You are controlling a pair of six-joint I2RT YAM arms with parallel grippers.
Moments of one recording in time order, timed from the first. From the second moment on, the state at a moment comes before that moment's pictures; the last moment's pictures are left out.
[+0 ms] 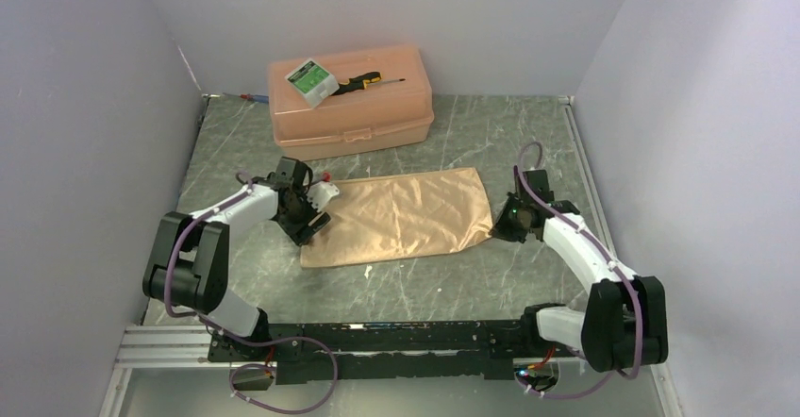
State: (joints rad) left arm -0.26 1.54 0.85 -0.56 0.08 0.59; right arm 0.07 1.21 0.67 -0.54 -0.09 0.63
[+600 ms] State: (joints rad) left arm -0.04 1.40 0.91 -0.72 0.22 0.58; right arm 0.71 1.57 1.14 -0.54 -0.12 0.59
